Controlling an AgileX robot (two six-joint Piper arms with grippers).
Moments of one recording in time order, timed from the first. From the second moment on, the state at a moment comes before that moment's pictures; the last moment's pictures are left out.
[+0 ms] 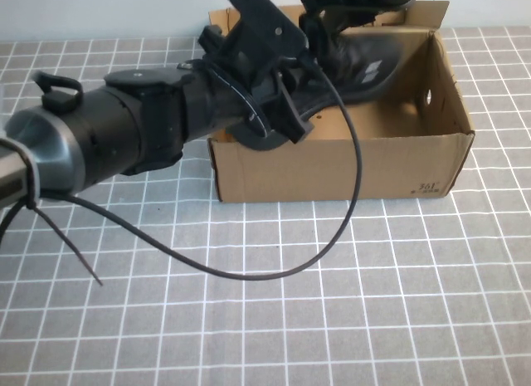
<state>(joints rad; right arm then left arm) 0.53 1.93 -2.25 0.06 1.26 0.04 -0.57 1.73 -1.28 -1.72 0.08 2.23</state>
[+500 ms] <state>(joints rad) 0.53 1.83 -2.25 -0.10 1.26 0.07 -0.55 1.74 -1.41 -1.72 0.13 2.31</state>
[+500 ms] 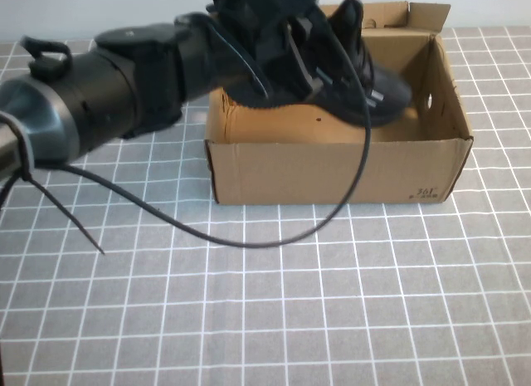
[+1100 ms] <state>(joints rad) 0.53 1.37 -1.74 -0.15 1.26 0.16 -0.45 1.99 -1.62 -1.70 0.36 2.28</state>
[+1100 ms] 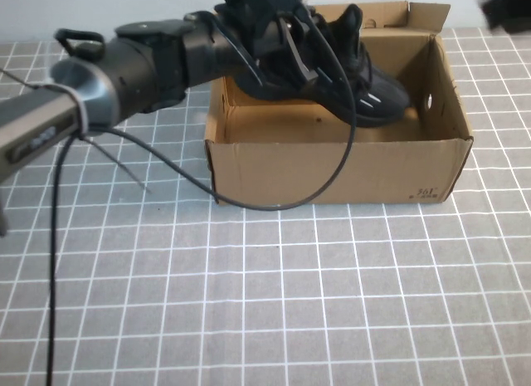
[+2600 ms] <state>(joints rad) 0.53 1.08 -1.33 -0.22 1.27 0.33 -0.40 2.20 -1.82 -1.69 0.45 2.18</state>
